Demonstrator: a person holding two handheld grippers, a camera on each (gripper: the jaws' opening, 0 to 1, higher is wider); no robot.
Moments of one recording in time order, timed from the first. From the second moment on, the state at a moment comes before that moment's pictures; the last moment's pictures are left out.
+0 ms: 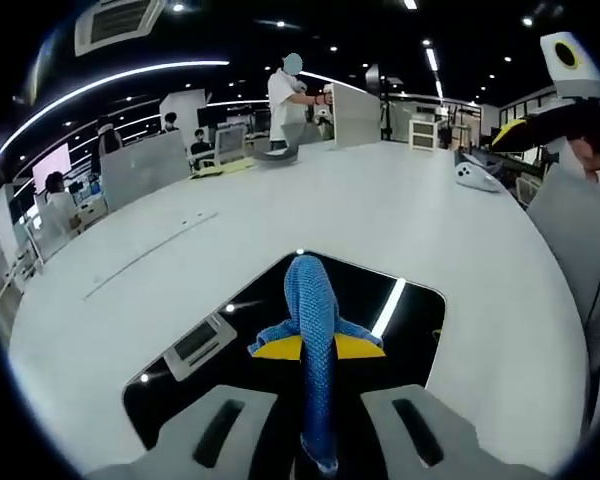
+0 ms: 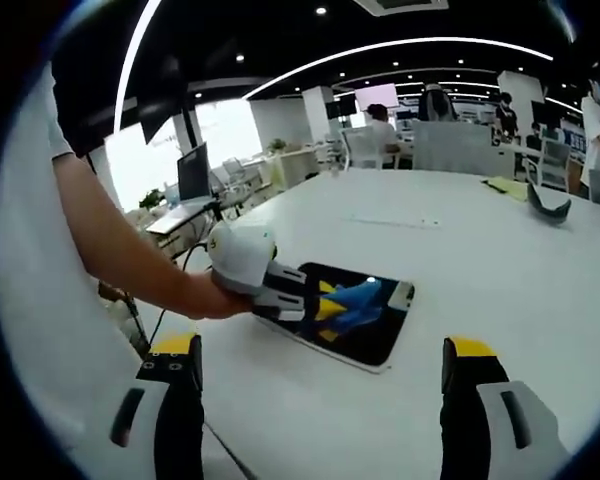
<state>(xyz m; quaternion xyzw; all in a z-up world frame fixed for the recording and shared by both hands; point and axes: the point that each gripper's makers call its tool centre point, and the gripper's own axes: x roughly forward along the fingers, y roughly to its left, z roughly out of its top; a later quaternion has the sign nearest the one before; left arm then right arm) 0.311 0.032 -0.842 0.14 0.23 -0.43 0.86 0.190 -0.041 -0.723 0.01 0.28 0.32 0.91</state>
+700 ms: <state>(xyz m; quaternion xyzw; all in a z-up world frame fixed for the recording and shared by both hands) 0.309 0.055 -0.842 0.13 0.23 -0.44 0.86 0.193 -0.035 -0.715 -0.03 0.25 0.33 0.91</state>
